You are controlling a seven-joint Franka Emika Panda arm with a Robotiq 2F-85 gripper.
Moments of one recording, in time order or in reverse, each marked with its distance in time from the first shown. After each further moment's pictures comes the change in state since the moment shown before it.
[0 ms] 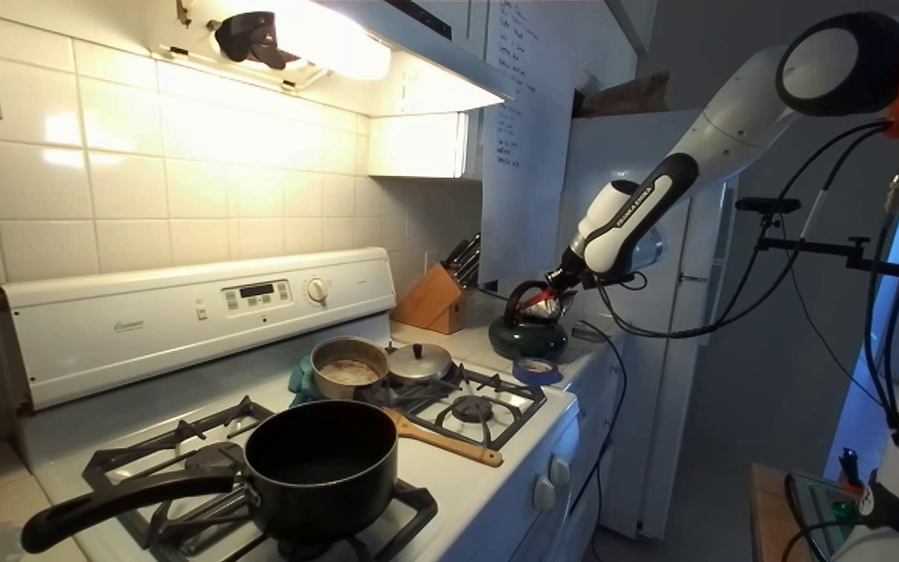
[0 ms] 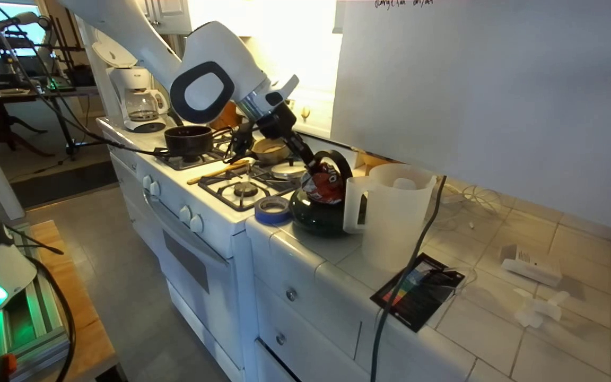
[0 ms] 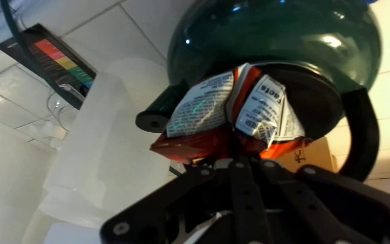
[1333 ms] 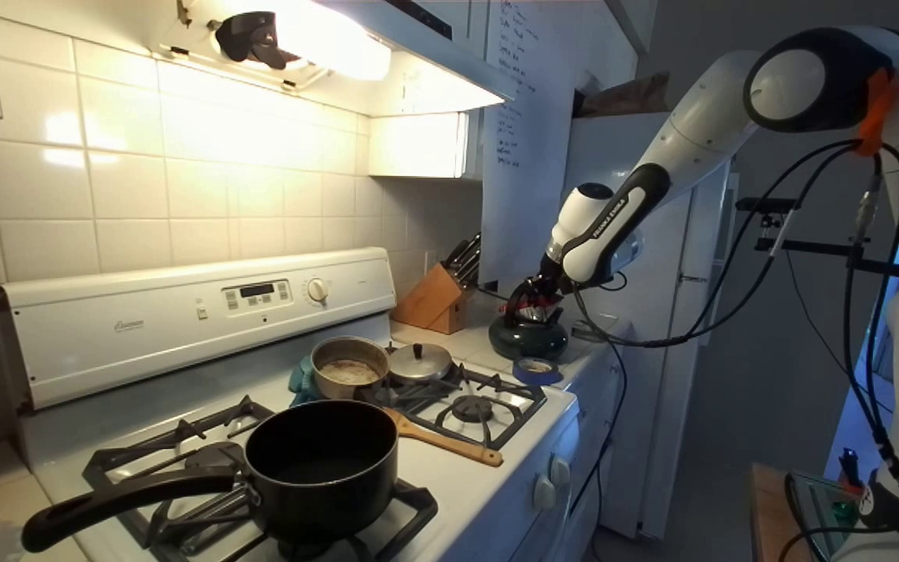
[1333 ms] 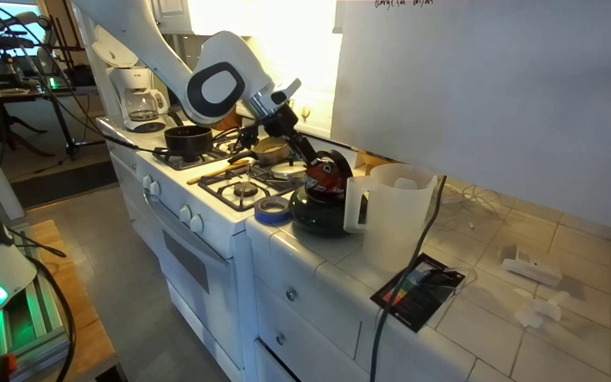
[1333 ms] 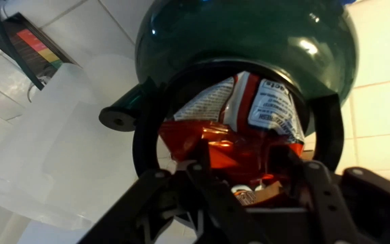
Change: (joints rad) arm 0.343 0.109 -0.273 0.076 -0.011 -0.081 0.106
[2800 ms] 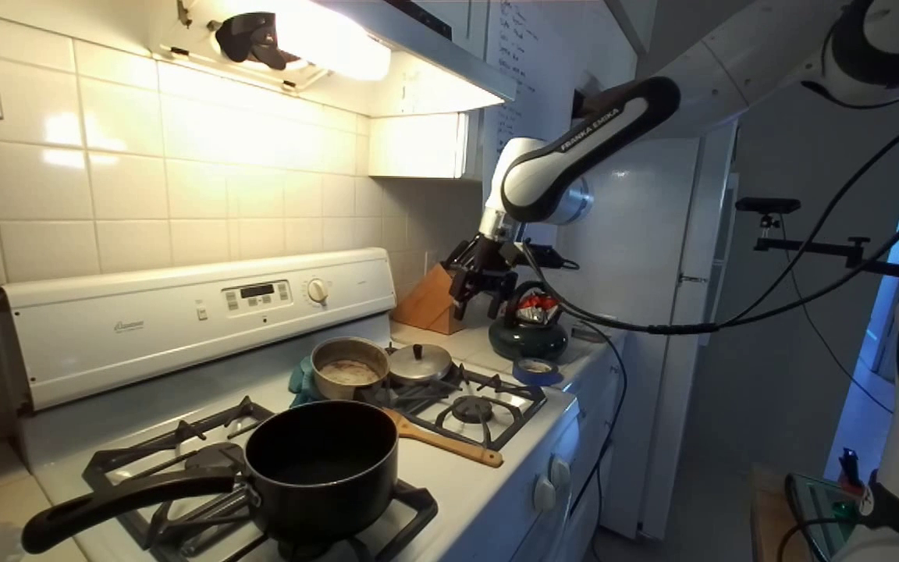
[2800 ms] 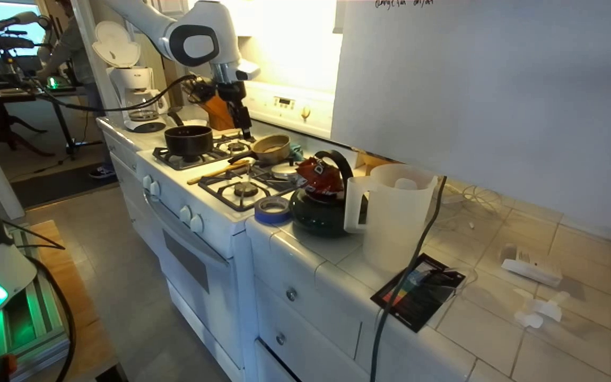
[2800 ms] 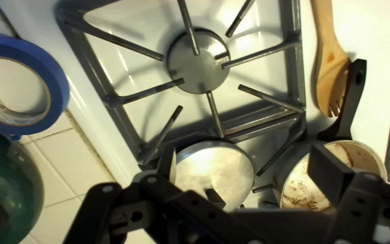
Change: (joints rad) arm -0.106 -0.185 0.553 0.089 0.303 -0.601 -0.062
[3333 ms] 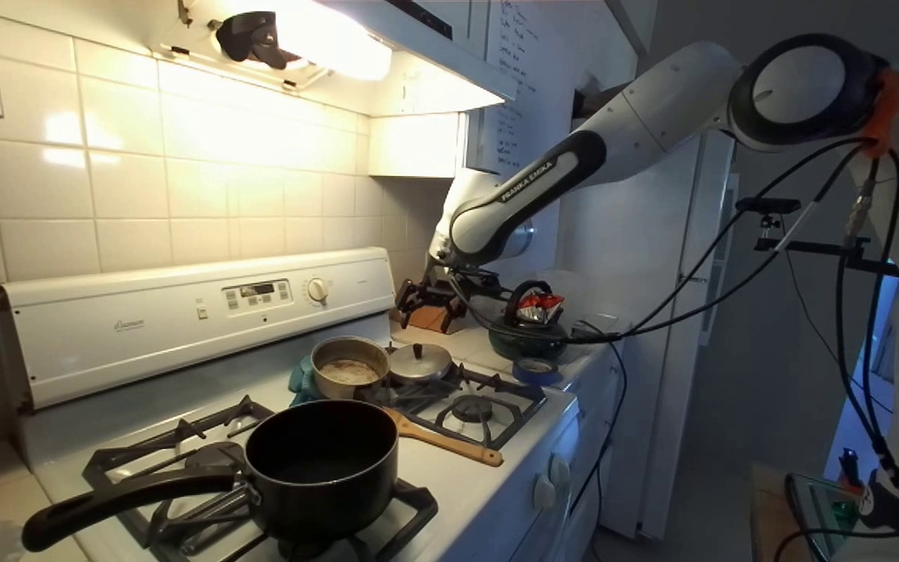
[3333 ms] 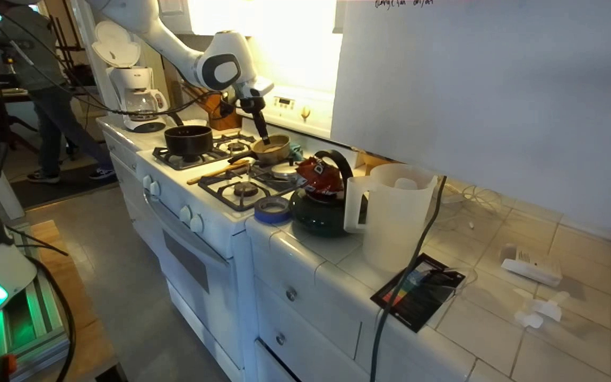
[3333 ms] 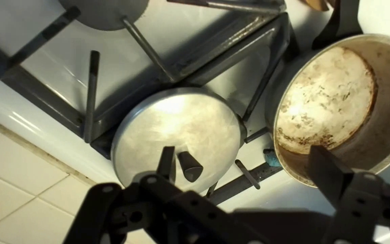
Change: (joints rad) arm 0.064 0.312 -0.014 0.283 -0.067 0.168 0.402
